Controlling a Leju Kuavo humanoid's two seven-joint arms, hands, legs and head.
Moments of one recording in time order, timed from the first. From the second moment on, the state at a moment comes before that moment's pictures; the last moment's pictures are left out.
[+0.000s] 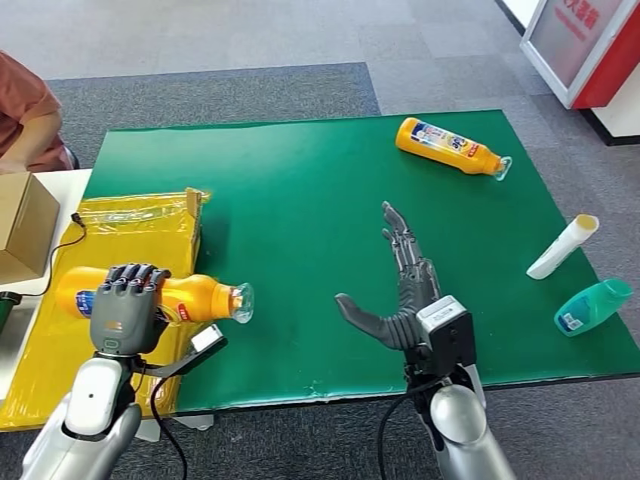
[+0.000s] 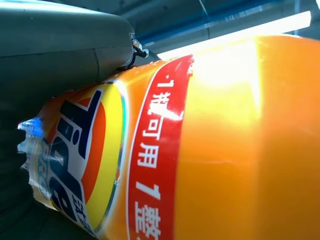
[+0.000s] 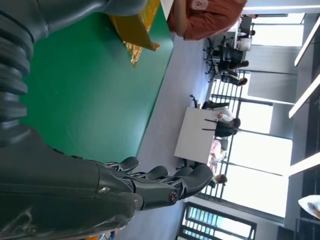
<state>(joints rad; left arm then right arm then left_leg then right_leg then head) -0.12 0.14 -0.24 -1.37 -1.53 0.53 0.16 -0.07 0.05 0.32 -1.66 0.24 -0.10 -0.35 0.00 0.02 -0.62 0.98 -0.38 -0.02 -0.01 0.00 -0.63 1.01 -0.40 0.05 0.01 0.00</state>
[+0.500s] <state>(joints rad) -0.22 0.16 -0.16 -1.07 -1.49 0.47 0.12 -0.06 0.04 0.29 -1.72 0.22 -0.08 -0.37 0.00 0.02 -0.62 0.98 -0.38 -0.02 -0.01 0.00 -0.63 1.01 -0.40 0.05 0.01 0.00</state>
